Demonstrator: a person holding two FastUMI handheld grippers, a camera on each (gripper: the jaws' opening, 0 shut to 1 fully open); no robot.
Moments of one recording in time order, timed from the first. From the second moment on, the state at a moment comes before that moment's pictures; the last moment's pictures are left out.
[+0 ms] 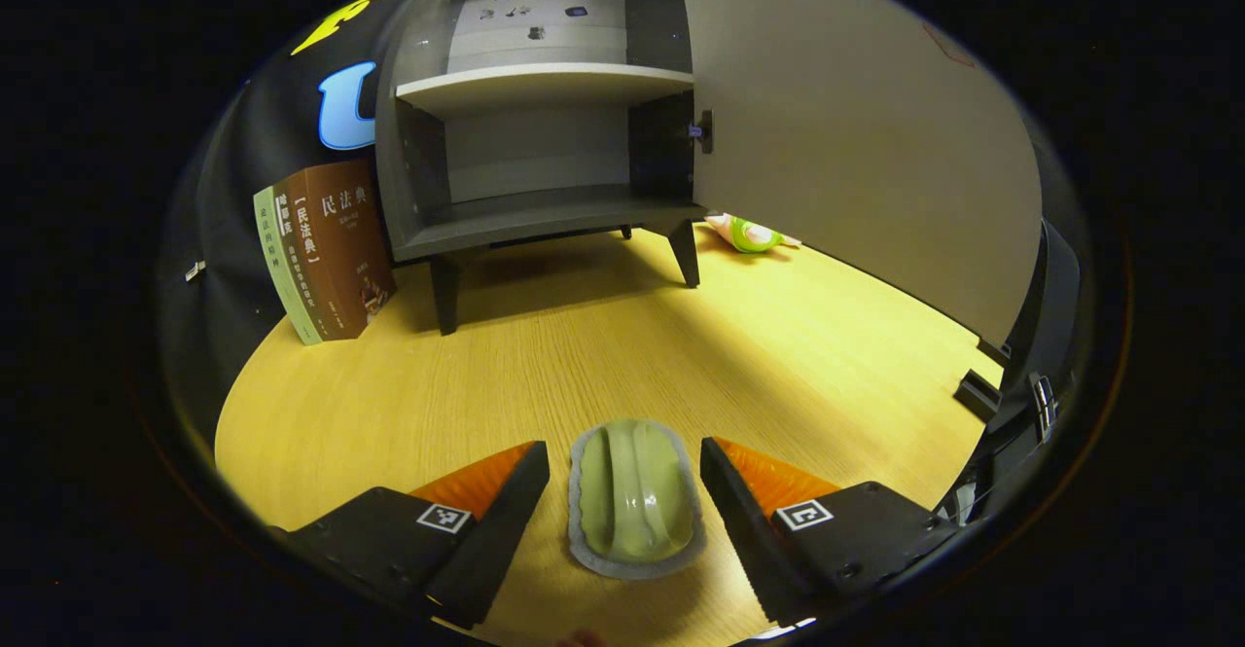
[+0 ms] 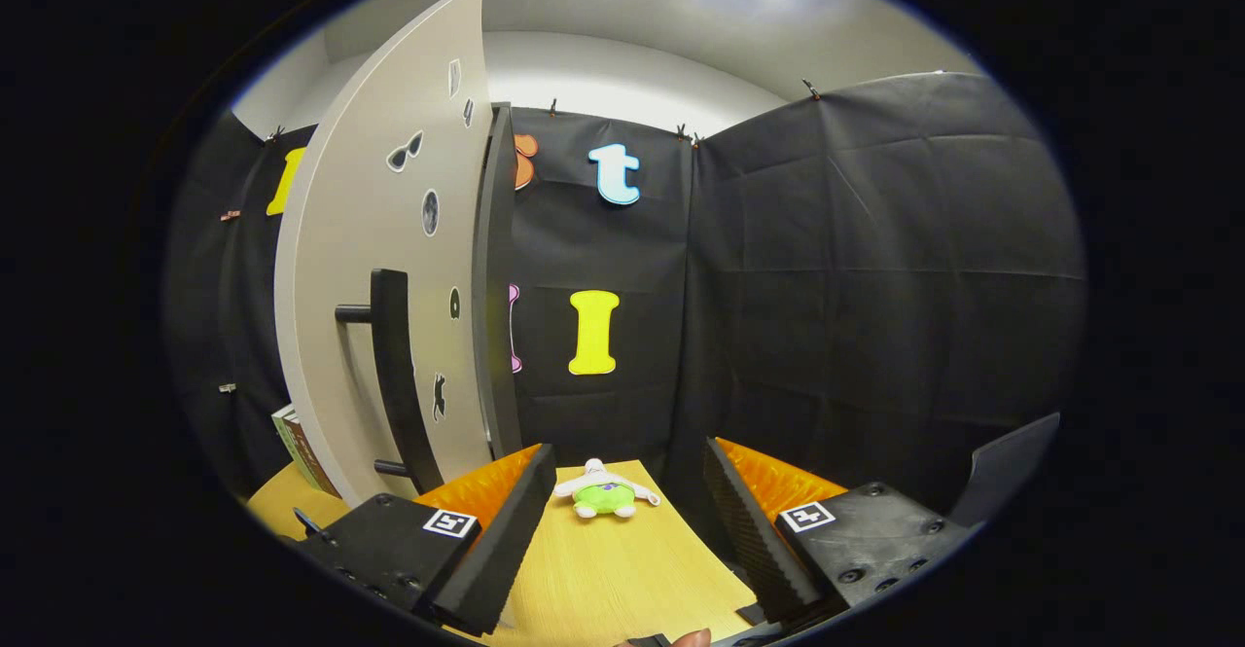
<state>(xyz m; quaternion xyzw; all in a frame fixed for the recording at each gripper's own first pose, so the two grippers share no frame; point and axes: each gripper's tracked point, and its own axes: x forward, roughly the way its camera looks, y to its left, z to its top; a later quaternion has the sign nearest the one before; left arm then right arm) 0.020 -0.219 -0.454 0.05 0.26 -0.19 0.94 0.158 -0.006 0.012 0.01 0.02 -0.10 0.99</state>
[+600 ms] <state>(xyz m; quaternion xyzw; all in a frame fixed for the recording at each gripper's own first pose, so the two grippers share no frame) 0.006 -0.187 -0.265 0.03 0.16 -0.19 0.97 0.165 0.020 0.023 0.02 0.01 -0.07 1.00</state>
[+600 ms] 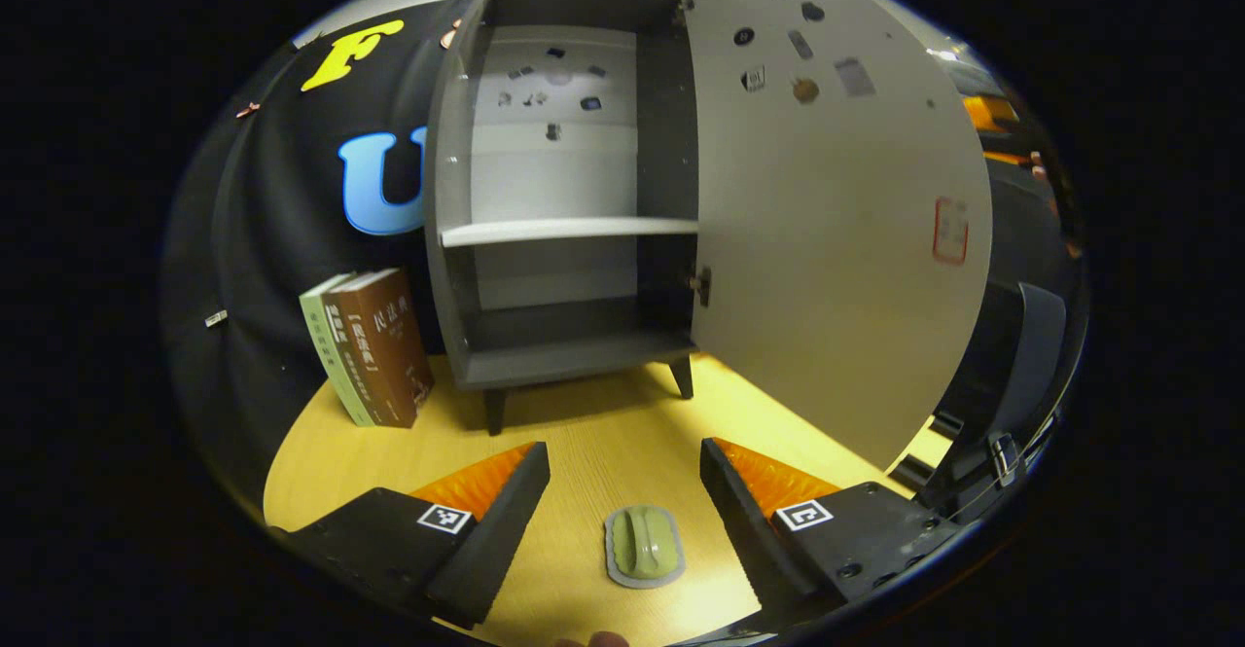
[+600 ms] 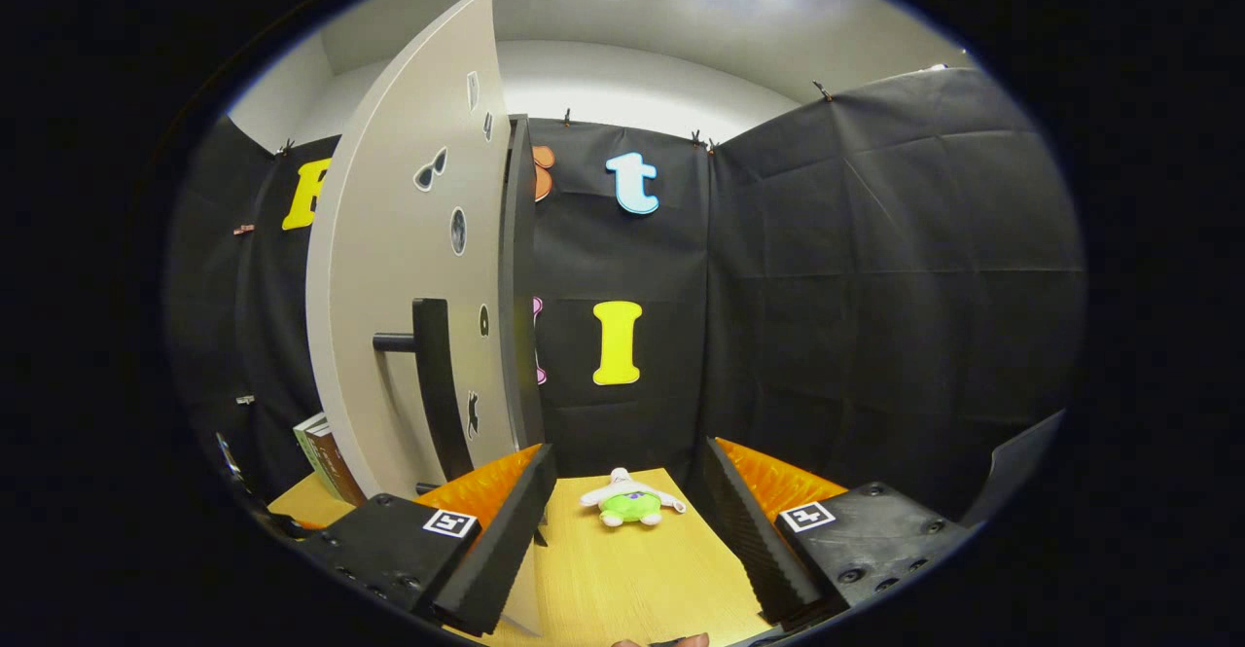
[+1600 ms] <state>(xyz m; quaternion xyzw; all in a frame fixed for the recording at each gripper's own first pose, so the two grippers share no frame) -0.018 -0.051 -0.091 0.02 0.06 -0.10 0.99 0.161 0.056 0.023 0.04 -0.01 -0.11 0.99</state>
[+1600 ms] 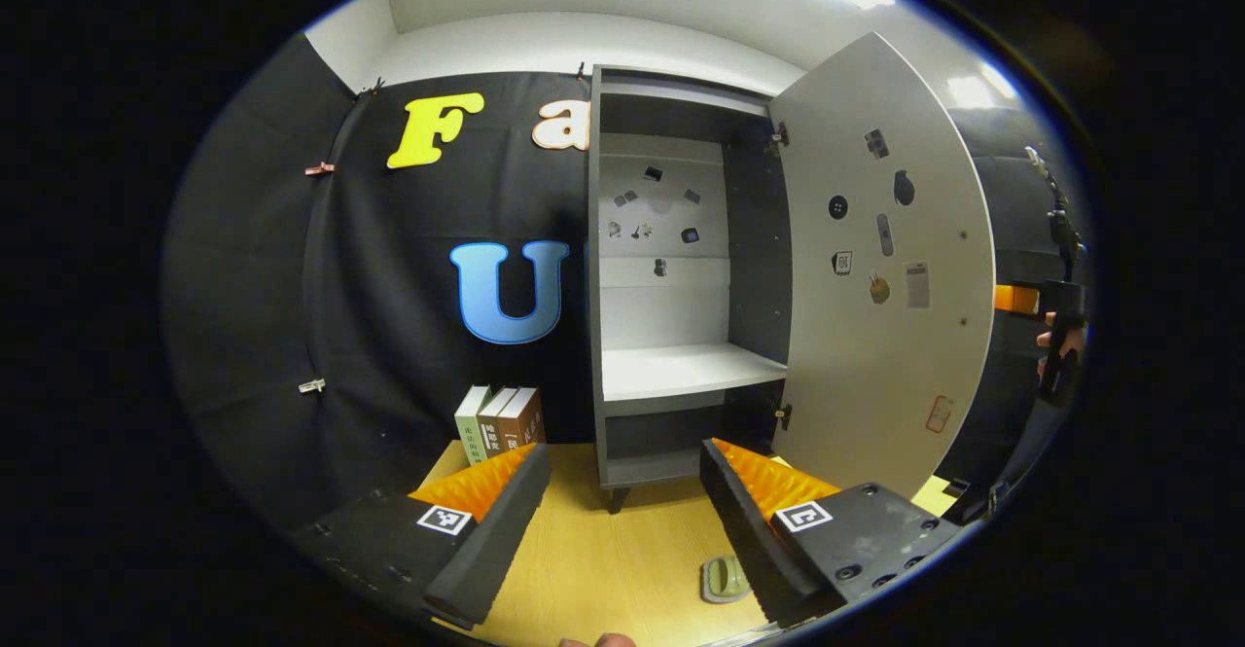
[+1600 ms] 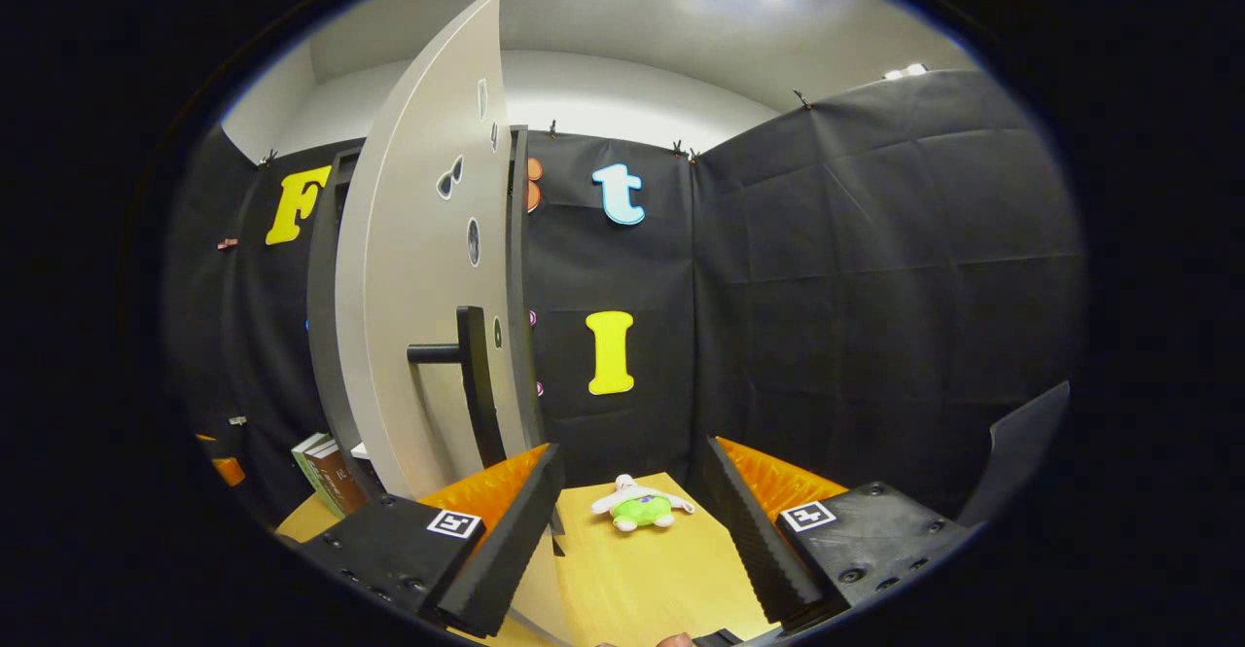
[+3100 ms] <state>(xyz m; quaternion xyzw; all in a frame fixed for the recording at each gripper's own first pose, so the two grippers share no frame) -0.038 -0.001 -0.076 0.01 0.05 -0.05 1.00 0.183 0.299 0.015 0.06 0.02 0.14 0.99</state>
